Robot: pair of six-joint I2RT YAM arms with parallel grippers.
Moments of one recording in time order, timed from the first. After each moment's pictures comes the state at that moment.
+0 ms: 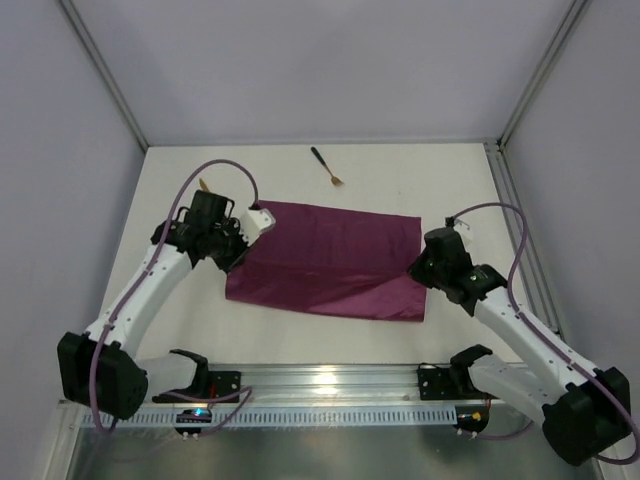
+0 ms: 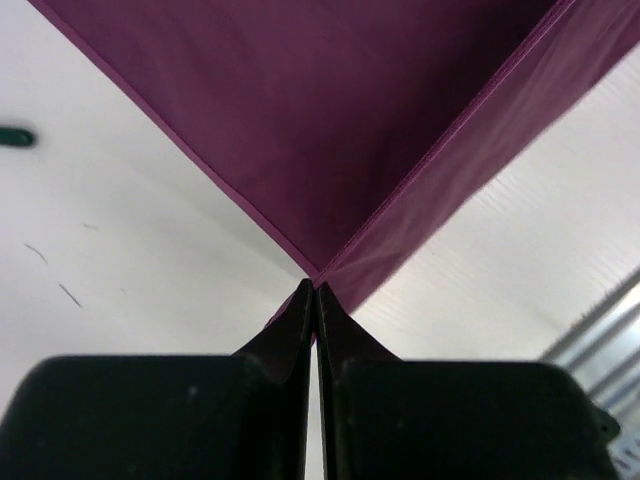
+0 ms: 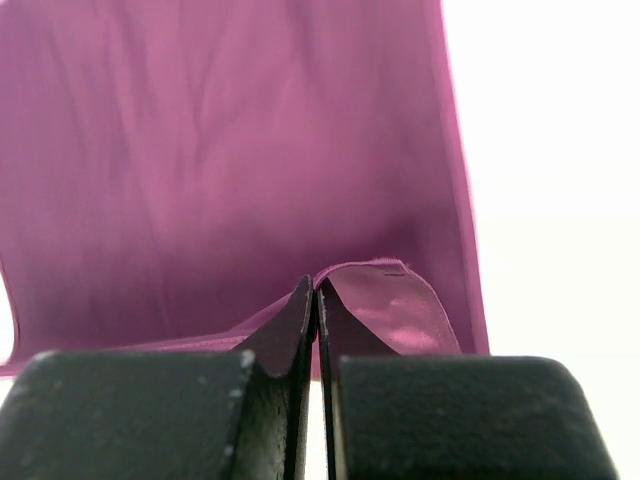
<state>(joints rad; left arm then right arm) -0.30 1.15 1.01 -0.93 0.27 0.62 0.47 0.89 0.64 -0.58 0.21 0.86</state>
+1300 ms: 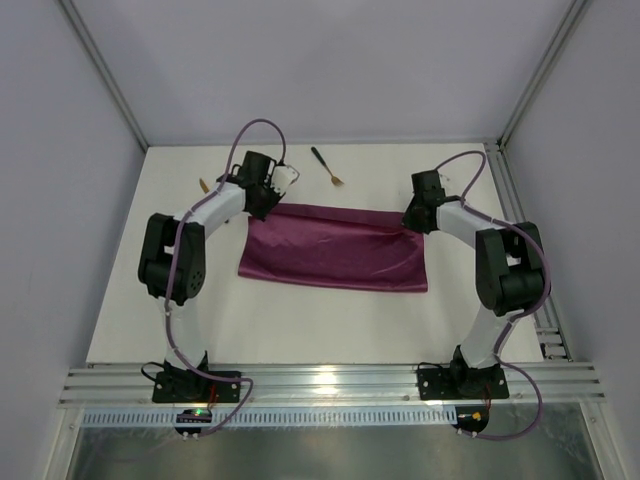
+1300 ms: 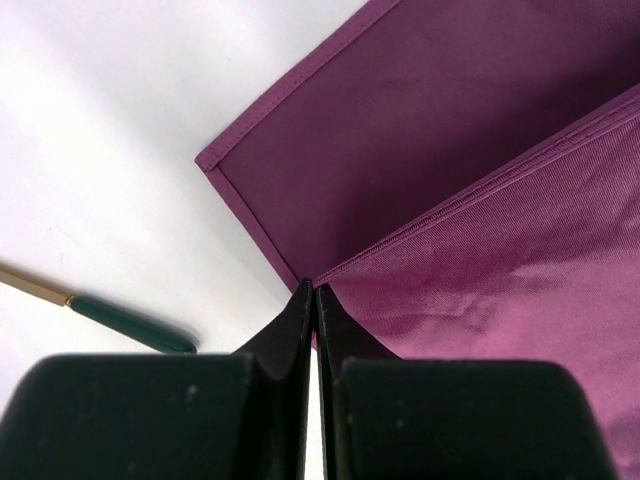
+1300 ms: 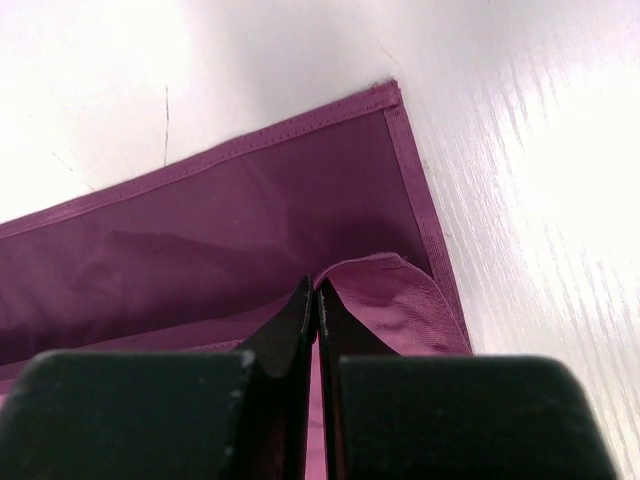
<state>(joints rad) -0.31 1.97 1.48 -0.51 0.01 0.47 0.18 1.79 1.12 -0.28 0.15 0.63</state>
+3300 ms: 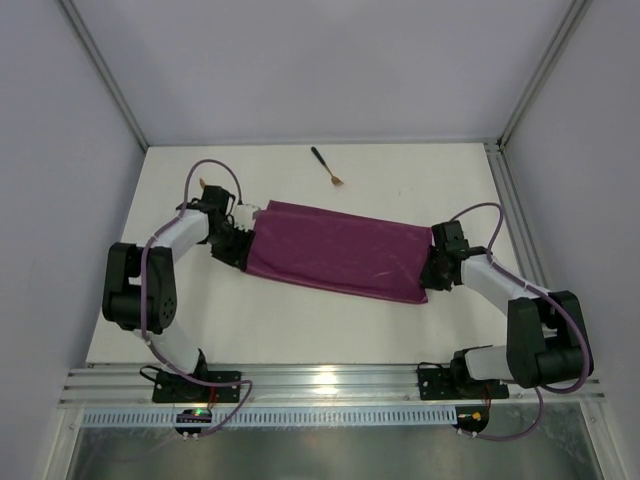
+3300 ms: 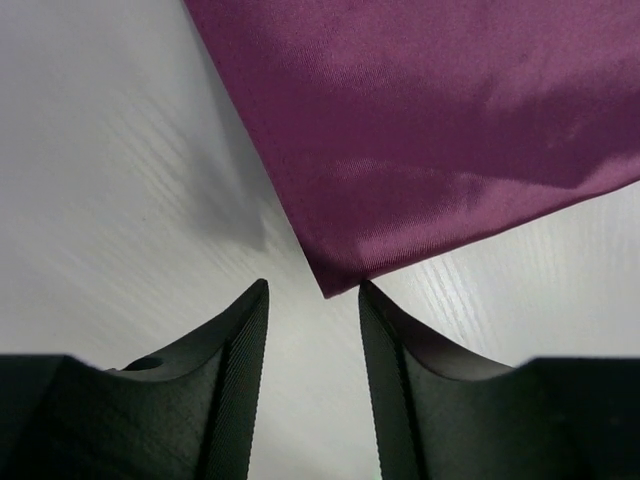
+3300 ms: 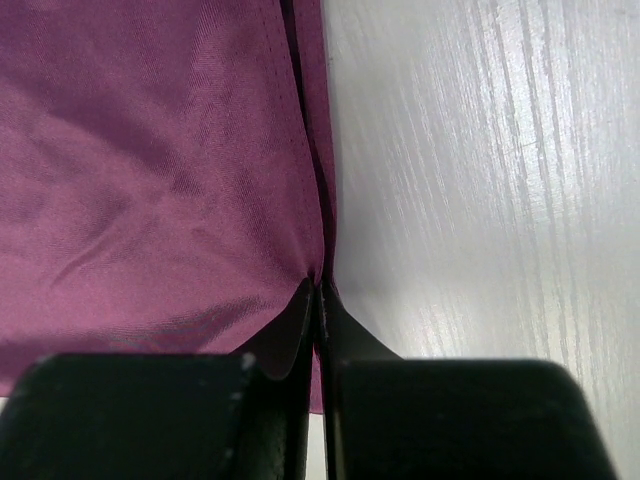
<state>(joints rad) -0.14 1.68 1.09 -0.72 0.26 0.31 0.15 1.34 0.64 -0.43 0.04 0.55</state>
